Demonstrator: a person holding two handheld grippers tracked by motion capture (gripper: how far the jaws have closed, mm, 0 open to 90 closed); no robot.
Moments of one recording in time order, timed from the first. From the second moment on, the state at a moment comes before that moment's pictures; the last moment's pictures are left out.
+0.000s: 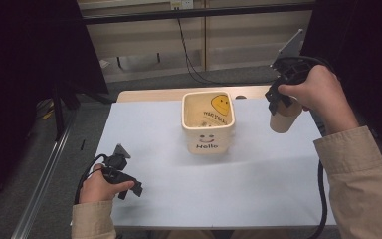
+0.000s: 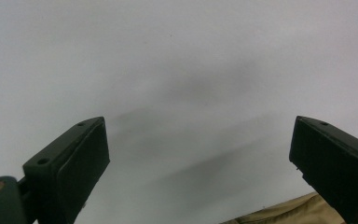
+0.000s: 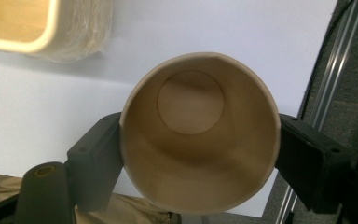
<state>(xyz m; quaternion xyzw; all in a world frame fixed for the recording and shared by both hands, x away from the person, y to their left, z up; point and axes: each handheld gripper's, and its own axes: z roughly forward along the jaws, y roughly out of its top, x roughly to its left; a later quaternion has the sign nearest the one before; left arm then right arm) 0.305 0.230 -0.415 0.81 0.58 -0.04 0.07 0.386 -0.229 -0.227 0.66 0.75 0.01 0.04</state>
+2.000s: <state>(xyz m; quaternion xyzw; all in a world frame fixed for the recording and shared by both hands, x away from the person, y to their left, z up) 0.302 0.232 -0.419 0.81 0.58 -0.05 0.08 0.447 -0.108 -0.167 0.60 0.80 0.03 0.06</state>
